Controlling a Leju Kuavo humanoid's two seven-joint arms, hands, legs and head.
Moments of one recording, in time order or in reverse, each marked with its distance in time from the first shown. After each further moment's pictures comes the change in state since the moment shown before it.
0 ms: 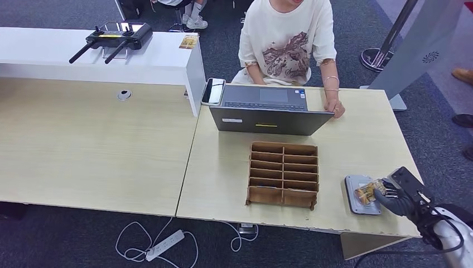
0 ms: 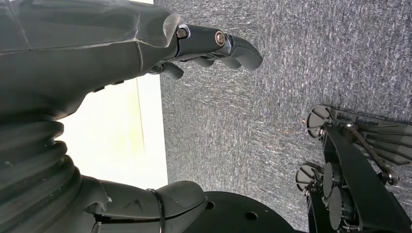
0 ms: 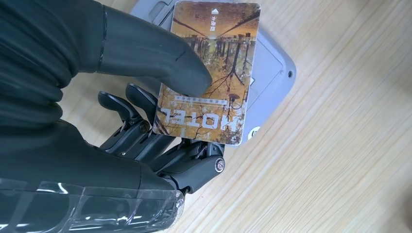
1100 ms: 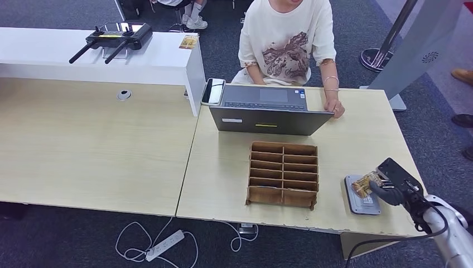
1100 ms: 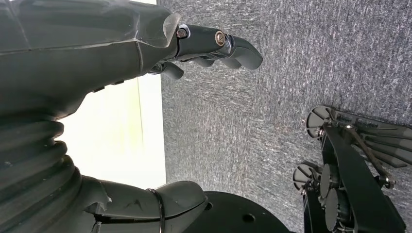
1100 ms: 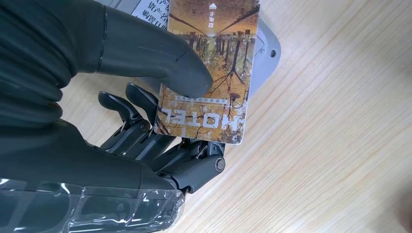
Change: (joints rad) left arm 0.000 0.000 0.023 0.000 0.014 0.010 0.007; right arm -0.114 0.038 0.055 0.100 0.114 -0.056 0.001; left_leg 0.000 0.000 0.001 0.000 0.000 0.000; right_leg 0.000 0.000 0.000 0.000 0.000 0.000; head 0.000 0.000
